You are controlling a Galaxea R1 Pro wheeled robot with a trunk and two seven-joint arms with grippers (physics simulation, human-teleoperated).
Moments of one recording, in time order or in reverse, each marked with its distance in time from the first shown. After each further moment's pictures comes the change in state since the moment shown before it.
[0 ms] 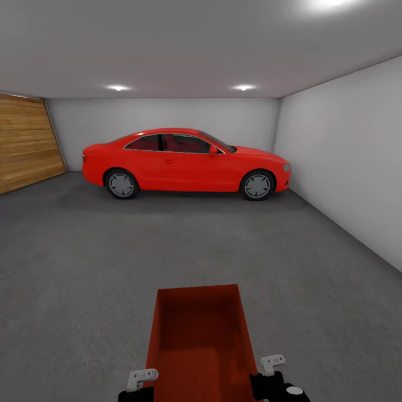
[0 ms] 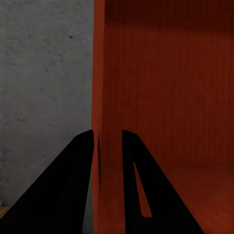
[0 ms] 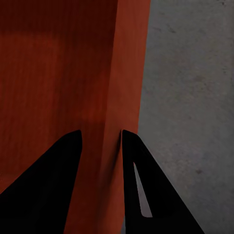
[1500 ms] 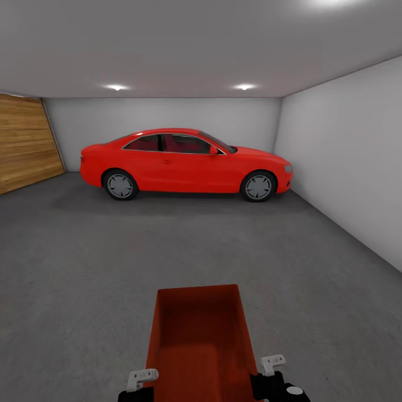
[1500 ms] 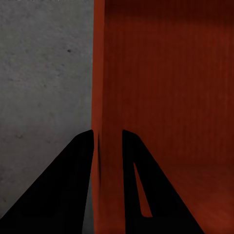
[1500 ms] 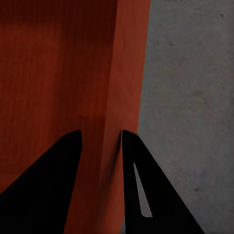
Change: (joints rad) left arm 0.000 -0.001 0.001 0.000 -0.001 0.000 0.000; right arm 0.000 -0.001 0.000 0.000 0.000 0.000 0.001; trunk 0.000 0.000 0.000
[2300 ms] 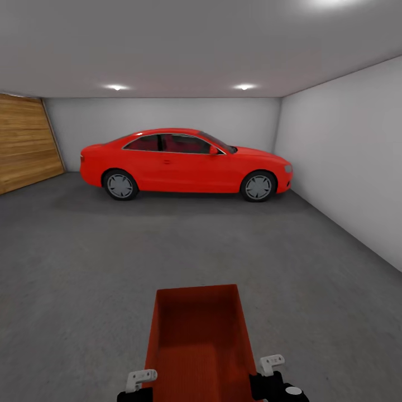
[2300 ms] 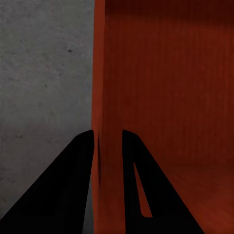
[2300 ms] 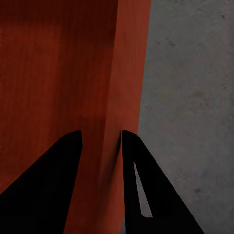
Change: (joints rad) left arm 0.000 0.016 -0.035 0.005 0.045 -0.010 0.008; right arm 0.000 0.006 -0.004 0.001 0.010 -0.003 -0.001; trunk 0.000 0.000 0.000
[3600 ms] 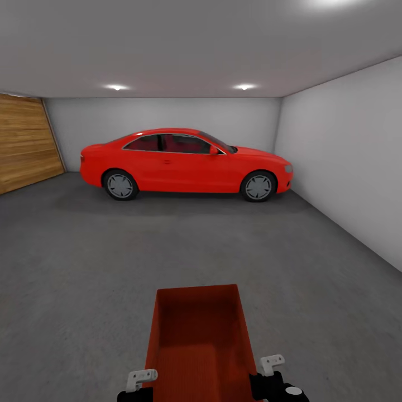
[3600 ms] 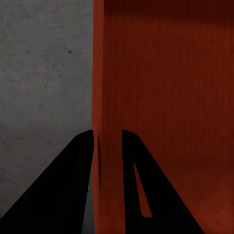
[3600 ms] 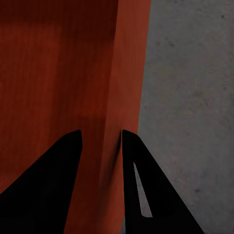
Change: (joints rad) left arm -0.001 -0.011 0.036 -0.001 -0.049 0.003 -0.016; right arm 0.000 -0.001 0.000 0.000 -0.001 0.000 -0.001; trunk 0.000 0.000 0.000
